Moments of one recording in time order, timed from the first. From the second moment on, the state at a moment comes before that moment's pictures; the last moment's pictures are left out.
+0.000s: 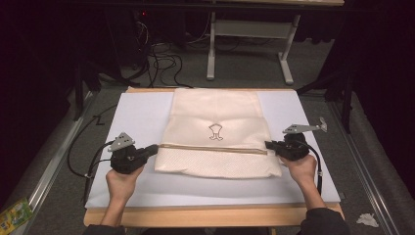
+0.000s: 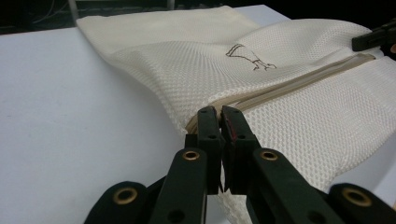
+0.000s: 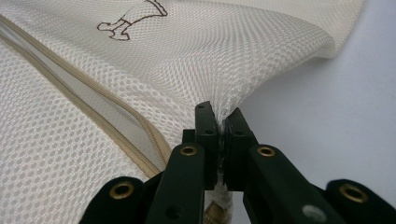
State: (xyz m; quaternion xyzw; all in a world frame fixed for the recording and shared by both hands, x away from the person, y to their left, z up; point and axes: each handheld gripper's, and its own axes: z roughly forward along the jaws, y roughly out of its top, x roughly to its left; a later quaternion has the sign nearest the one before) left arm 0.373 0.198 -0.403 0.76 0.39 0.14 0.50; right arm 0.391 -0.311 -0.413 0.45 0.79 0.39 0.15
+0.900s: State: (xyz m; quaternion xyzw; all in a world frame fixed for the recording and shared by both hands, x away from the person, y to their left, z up) left arm 0.372 0.207 -0.413 0.77 0.41 0.14 0.47; right arm 0.398 -0.307 -0.417 0.45 0.79 0.38 0.15
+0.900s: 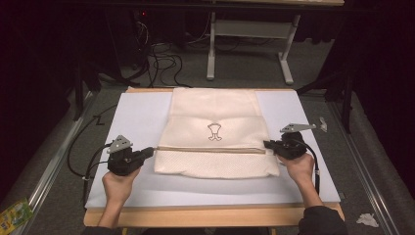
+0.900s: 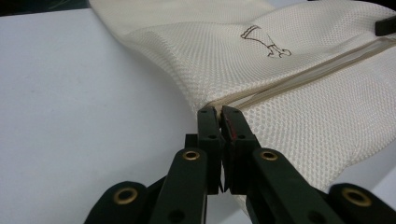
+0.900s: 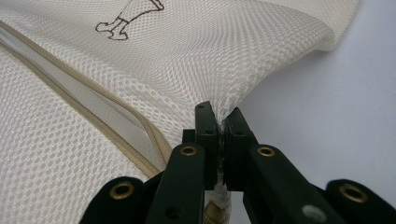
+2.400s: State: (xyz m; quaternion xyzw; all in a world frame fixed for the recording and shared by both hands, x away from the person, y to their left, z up) left arm 0.384 0.197 -0.453 0.79 0.43 0.11 0.43; right arm 0.403 -0.304 -0.460 0.50 0.77 0.37 0.14
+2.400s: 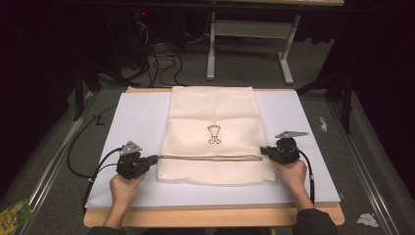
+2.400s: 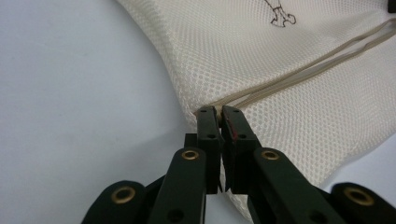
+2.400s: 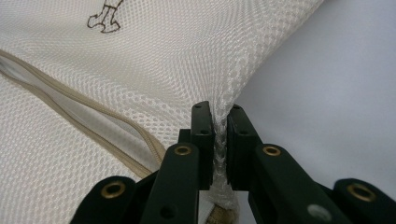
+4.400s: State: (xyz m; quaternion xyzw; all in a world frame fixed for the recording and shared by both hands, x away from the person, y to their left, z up) left arm 0.387 0.232 -0.430 0.73 0.48 0.20 0.45; right arm 0.367 -0.359 -0.423 0.52 0.70 0.41 0.26
